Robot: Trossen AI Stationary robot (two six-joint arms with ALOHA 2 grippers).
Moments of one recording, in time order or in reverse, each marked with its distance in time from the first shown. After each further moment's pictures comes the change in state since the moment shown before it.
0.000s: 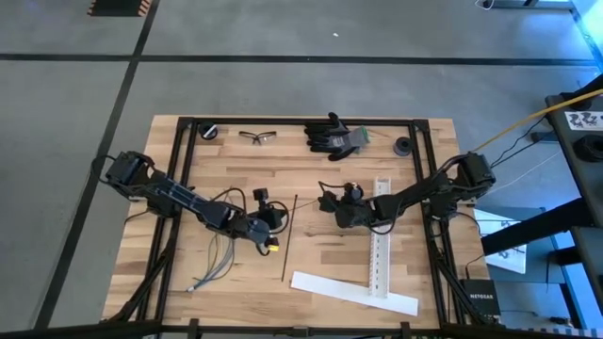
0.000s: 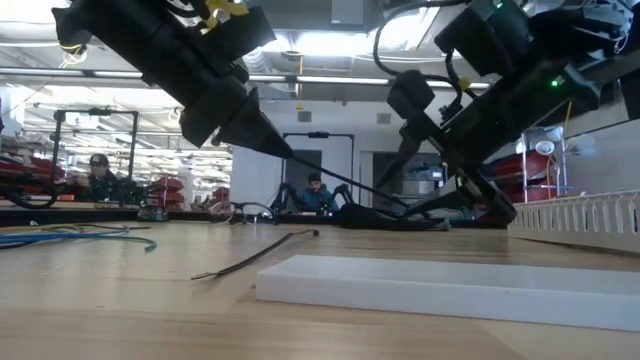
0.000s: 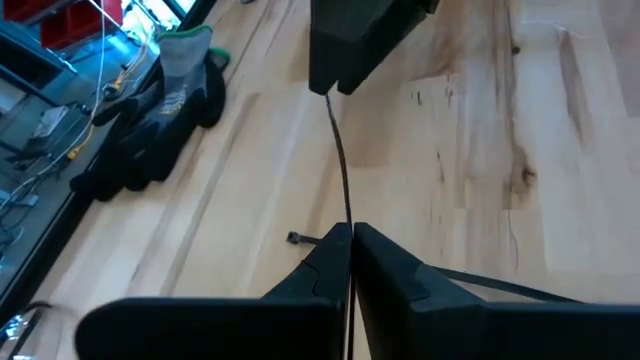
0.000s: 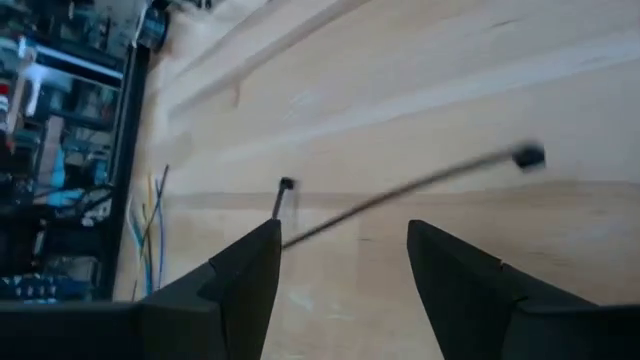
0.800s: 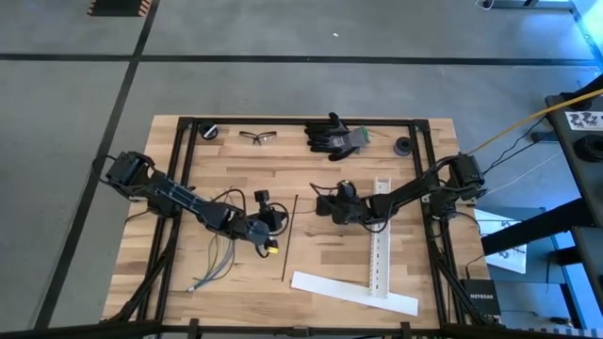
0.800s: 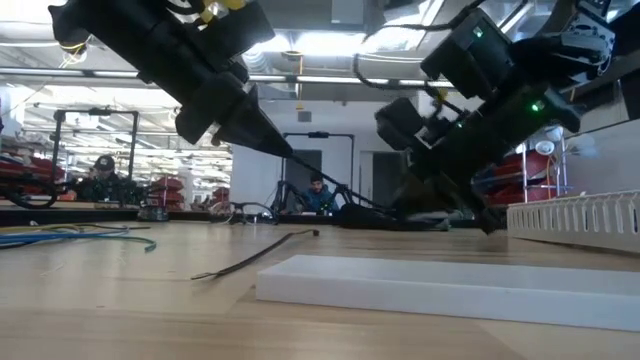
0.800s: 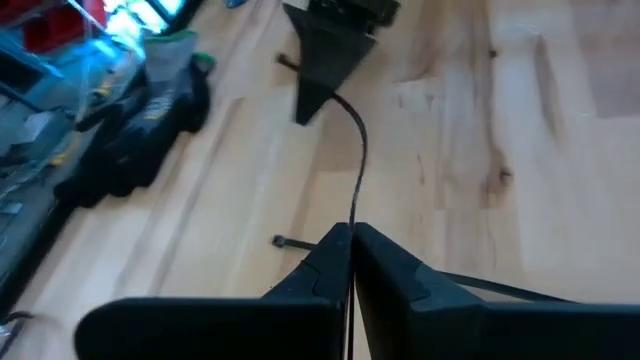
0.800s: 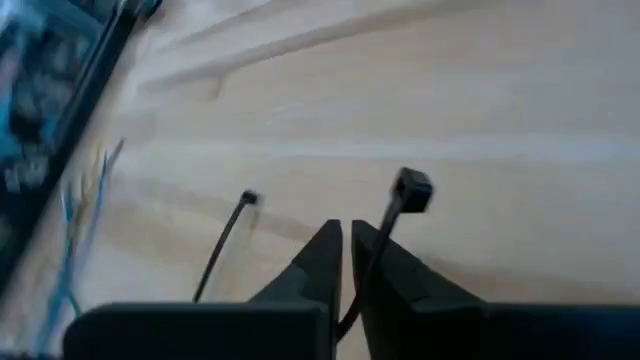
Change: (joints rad) left arm -0.013 0.000 0.000 0.006 0.034 0.004; right arm -0.044 0.085 0.010 0.097 -0.003 -0.368
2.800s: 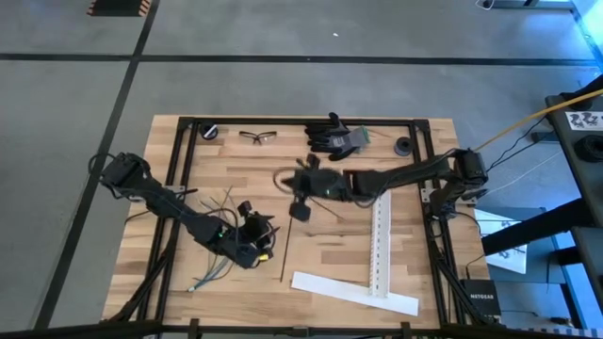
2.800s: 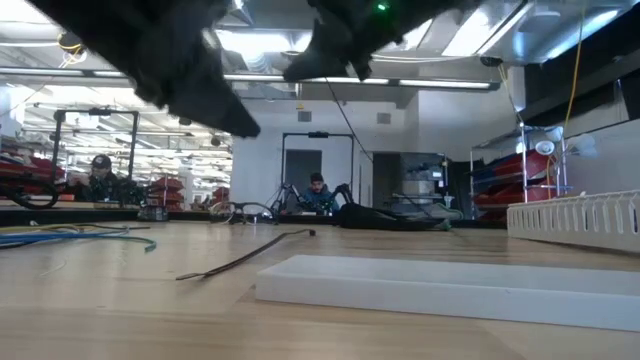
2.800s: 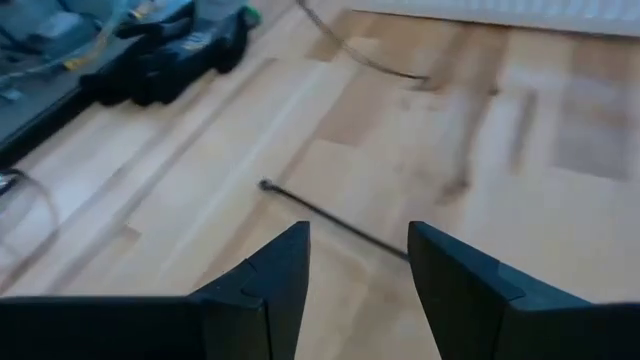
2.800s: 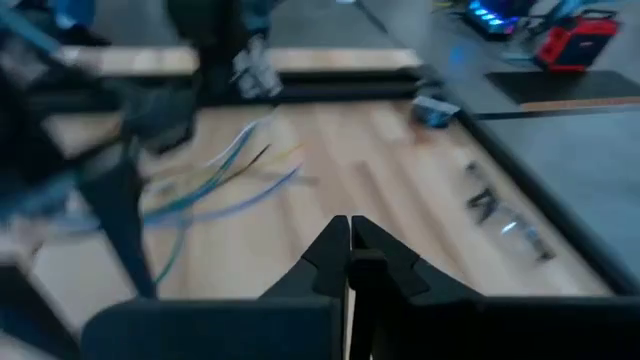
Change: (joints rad) left arm -0.179 -0.030 0.014 -0.192 -0.209 -0.544; right arm -0.116 -0.045 0.528 -0.211 -0.293 -1.299
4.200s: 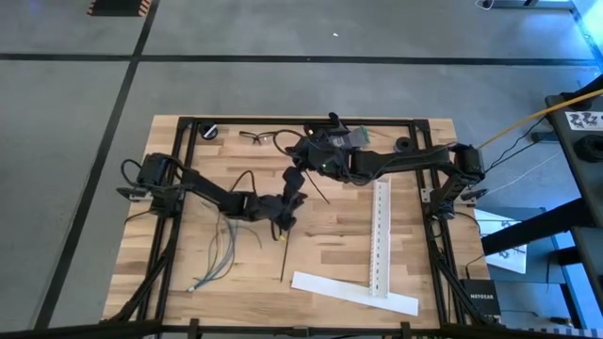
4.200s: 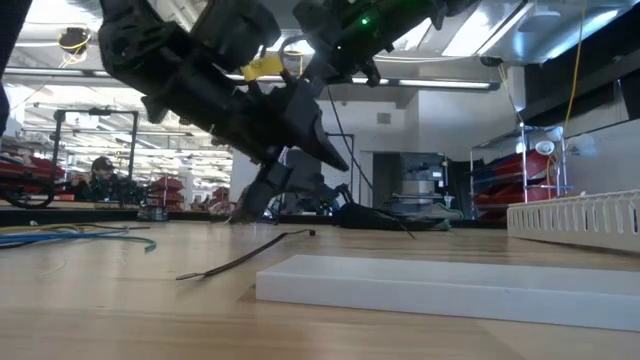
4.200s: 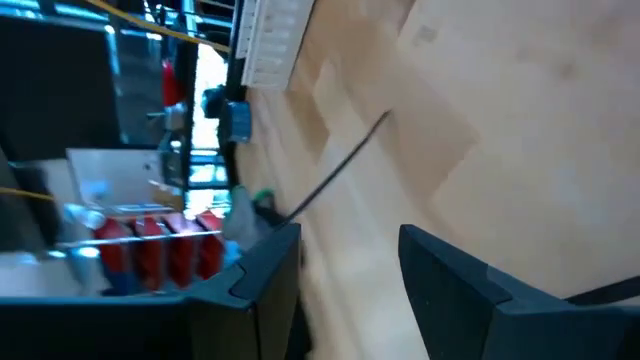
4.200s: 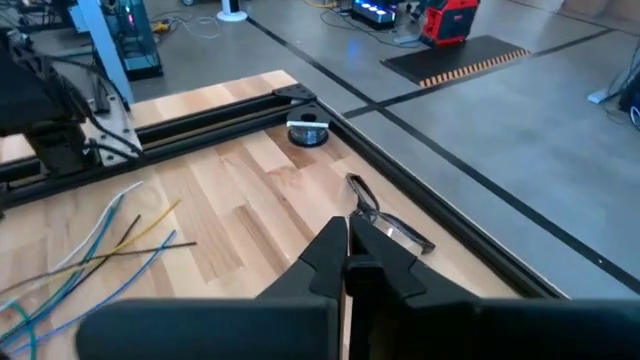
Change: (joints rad) left arm 0.416 0.259 -0.040 0.722 0.392 1.776; right arm -0.134 0.001 0.076 -0.066 0.114 0.148
